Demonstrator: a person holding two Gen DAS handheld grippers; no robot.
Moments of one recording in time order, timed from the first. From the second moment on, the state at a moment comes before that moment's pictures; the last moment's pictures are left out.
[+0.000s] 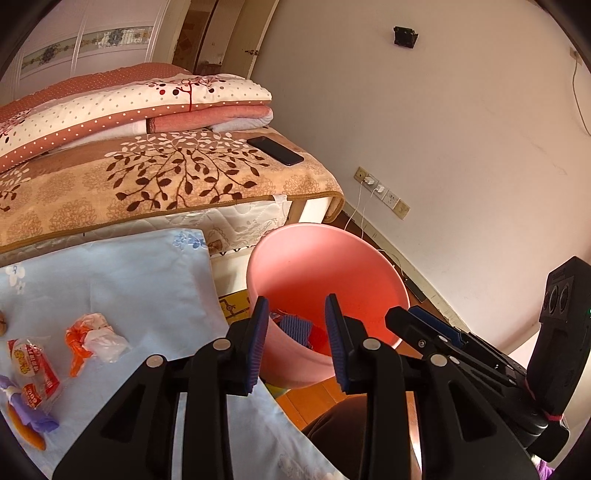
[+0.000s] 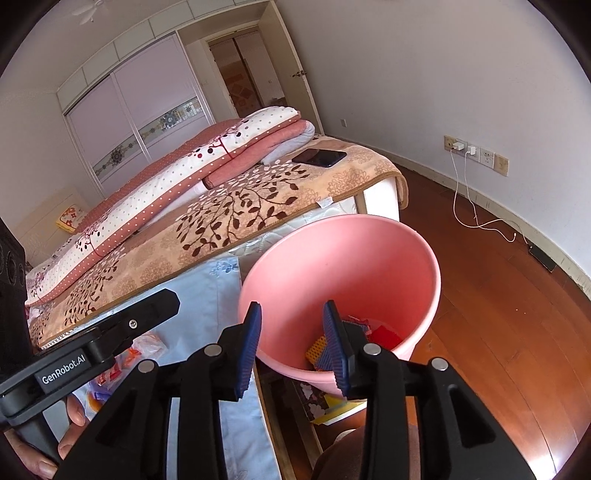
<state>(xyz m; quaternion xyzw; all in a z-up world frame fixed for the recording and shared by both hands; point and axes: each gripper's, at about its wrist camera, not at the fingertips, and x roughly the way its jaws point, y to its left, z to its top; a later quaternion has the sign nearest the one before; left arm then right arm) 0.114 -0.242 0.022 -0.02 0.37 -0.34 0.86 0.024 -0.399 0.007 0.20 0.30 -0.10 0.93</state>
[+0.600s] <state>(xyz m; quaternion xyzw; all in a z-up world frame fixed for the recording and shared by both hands) 0.096 -0.145 0.012 -0.02 0.37 -0.24 0.90 0.037 -0.304 0.000 0.14 0.34 -0.02 0.93</state>
